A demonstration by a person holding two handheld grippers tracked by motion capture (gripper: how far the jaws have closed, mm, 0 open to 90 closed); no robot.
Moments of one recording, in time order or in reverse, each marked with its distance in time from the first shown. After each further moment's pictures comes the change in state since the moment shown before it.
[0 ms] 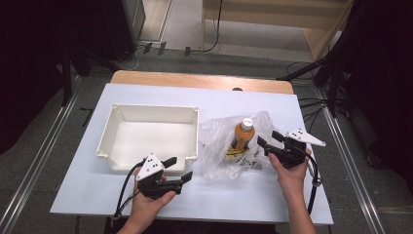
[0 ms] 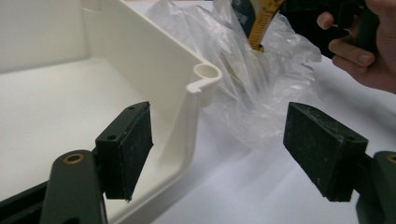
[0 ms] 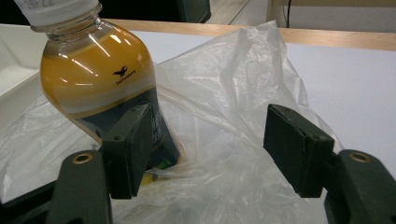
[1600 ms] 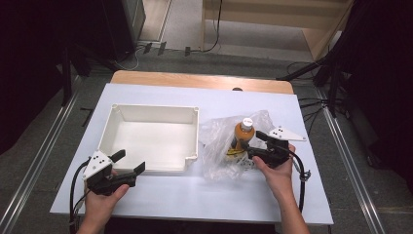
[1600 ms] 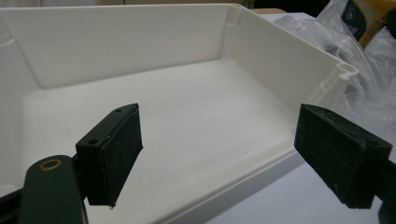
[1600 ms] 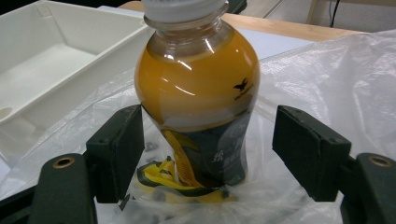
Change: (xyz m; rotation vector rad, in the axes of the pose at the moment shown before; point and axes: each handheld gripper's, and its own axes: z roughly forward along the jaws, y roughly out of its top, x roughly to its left) left arm 0.069 -0.008 -0.081 -0.033 0.238 -0.015; right arm 0.038 0.008 0.019 0.056 0.117 -0.084
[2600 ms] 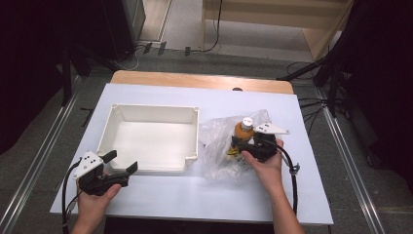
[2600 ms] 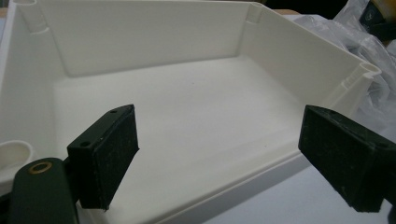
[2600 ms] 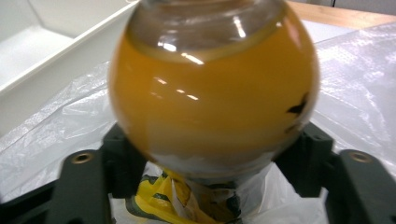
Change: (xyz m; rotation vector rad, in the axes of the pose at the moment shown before) left arm 0.016 -0.004 -0.007 -0.001 0.034 -0.037; right arm 0.008 0.003 0.035 0.067 -0.049 -0.024
